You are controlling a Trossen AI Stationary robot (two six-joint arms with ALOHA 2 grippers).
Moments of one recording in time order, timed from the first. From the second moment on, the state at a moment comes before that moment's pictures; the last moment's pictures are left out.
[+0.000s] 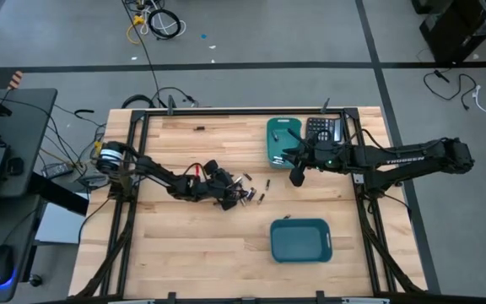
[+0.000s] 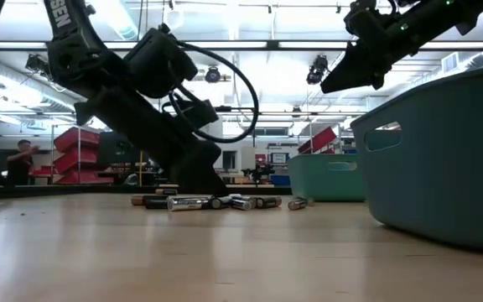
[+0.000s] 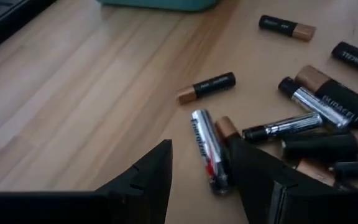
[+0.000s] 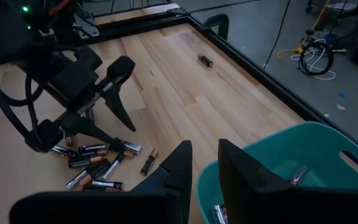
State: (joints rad) left arm -0.09 1.83 0.67 0.48 -0.55 -0.22; right arm -0.06 1.03 0.64 -0.10 0.35 0.21
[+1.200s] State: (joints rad) left arm -0.07 1.84 0.68 0.41 -0.54 -0.26; right arm -0.06 1.03 0.64 -0.10 0.35 0.21
